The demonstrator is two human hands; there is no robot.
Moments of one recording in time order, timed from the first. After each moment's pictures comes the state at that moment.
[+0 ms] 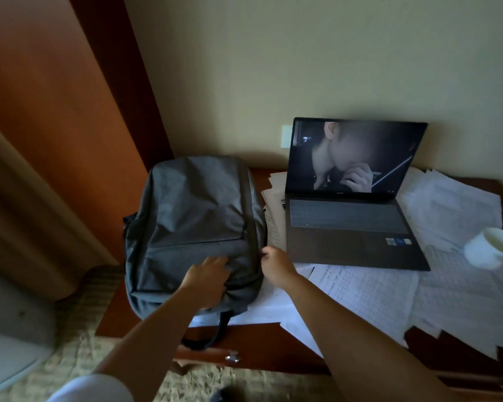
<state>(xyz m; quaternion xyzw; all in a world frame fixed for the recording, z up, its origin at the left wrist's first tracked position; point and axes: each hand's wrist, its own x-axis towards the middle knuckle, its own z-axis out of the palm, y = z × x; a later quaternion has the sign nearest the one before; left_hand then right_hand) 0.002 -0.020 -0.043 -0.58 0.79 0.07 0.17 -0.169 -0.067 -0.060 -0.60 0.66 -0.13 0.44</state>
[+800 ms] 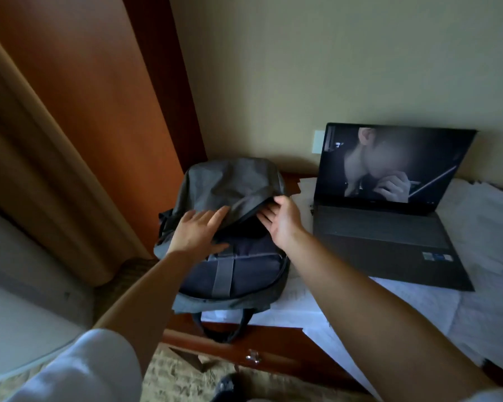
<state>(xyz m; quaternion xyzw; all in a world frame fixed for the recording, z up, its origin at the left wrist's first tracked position) 0.076 -0.042 0.018 -0.64 0.76 -0.09 -0.04 -0.110 -0.108 0.038 -0.13 0.39 -0.50 0.76</state>
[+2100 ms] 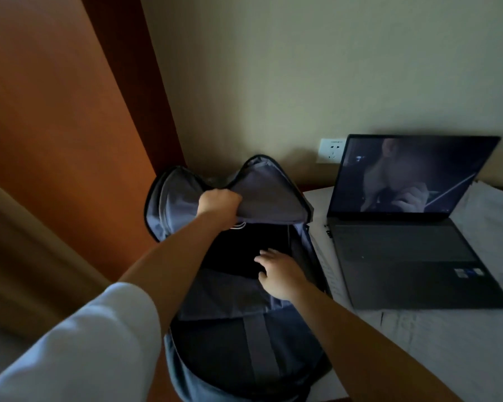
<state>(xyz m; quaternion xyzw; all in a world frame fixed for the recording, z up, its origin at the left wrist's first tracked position) 0.106 -0.252 0.038 -0.62 0.78 -0.03 0.09 -0.053 -0.172 -0.064 -0.81 0.54 0.01 0.21</state>
